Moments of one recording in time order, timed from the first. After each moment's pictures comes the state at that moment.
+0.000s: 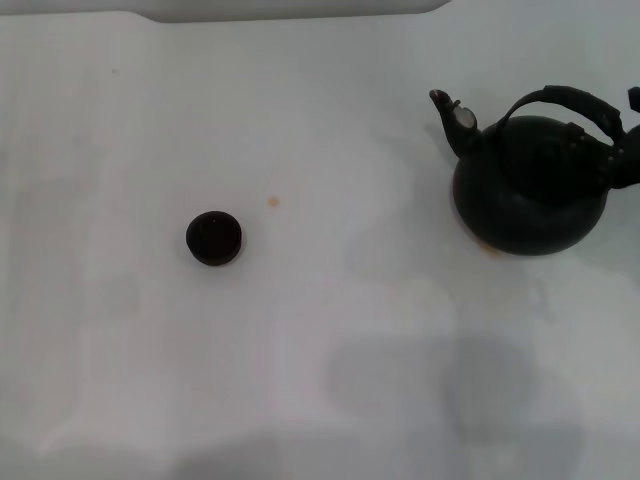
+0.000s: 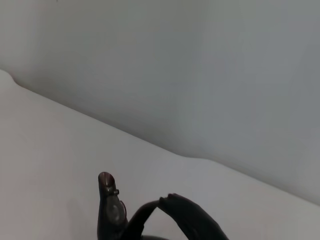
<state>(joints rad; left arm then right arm) -0.34 -2.08 0.39 -0.03 -2.35 -1.35 2.74 -0.26 2.01 -1.81 -1.75 0.57 0.47 -0.61</state>
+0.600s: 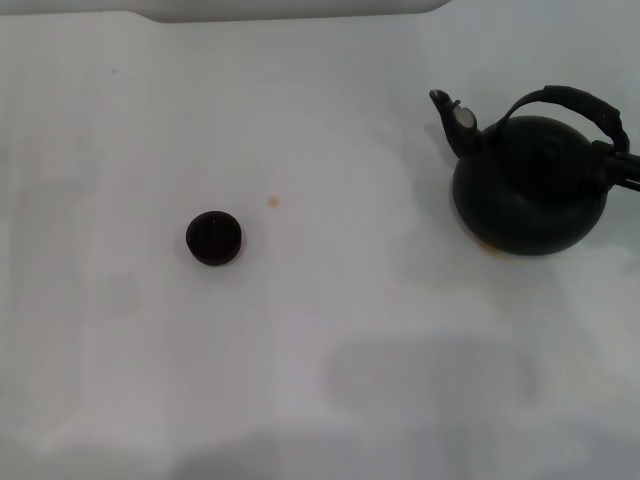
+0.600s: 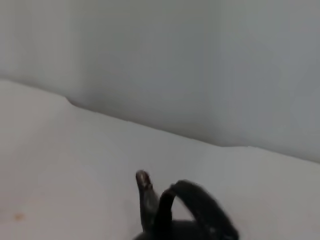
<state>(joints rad) -0.34 -2.08 0.39 -0.04 -2.34 -1.35 2.74 -0.25 2.01 -1.45 -1.71 1.20 0.90 -1.03</state>
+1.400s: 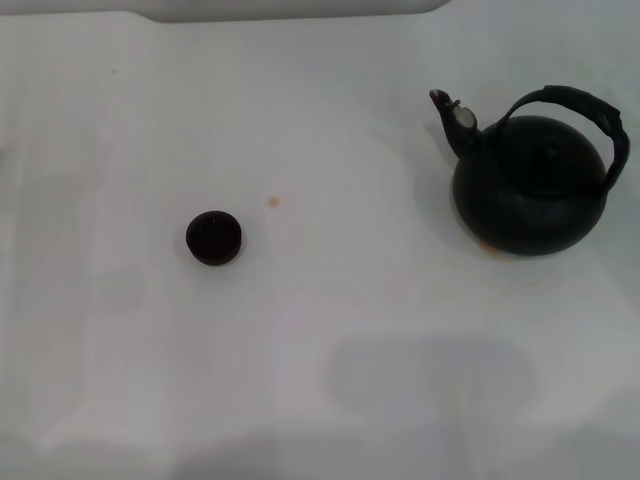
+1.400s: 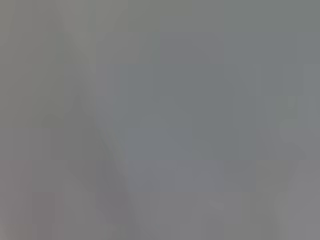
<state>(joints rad) -0.35 -2.08 0.39 -0.04 -2.34 -1.33 2.74 0.20 2.01 -0.95 -0.76 1.90 1.04 -1.71</state>
